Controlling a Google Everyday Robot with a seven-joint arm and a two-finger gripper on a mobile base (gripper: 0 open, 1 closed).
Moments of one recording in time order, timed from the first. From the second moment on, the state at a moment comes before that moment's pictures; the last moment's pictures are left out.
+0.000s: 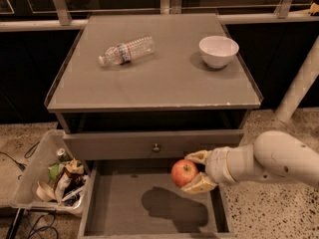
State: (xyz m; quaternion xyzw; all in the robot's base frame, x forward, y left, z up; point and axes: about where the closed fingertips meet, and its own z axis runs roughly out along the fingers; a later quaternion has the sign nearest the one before) arm 0.451 -0.107 0.657 -0.60 0.71 0.16 0.34
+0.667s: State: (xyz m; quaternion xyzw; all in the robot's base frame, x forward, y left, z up) arm 0.448 -0.093 0.579 -0.56 0.72 0.18 0.37
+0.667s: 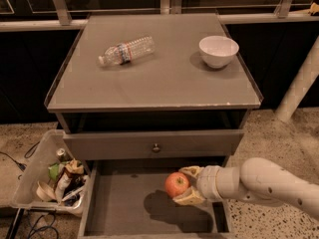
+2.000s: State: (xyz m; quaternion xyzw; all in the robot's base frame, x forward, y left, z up) arm 0.462 -0.084 0.500 -0.53 0.74 0.17 0.37
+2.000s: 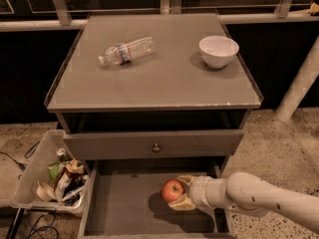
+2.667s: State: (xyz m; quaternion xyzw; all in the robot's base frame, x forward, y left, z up) arm 0.487 -0.077 0.432 -0.51 0.76 0.19 0.36
